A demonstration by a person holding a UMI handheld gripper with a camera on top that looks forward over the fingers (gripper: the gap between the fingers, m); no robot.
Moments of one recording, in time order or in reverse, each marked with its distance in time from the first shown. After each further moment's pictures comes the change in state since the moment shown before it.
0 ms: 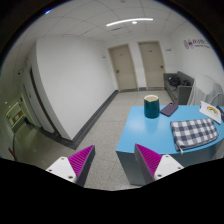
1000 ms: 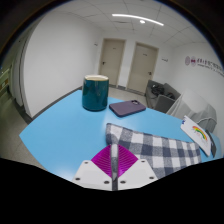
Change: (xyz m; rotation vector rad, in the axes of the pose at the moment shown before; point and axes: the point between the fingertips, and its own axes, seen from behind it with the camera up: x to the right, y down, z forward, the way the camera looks) arm 0.324 0.012 0.152 -0.061 0.280 -0.294
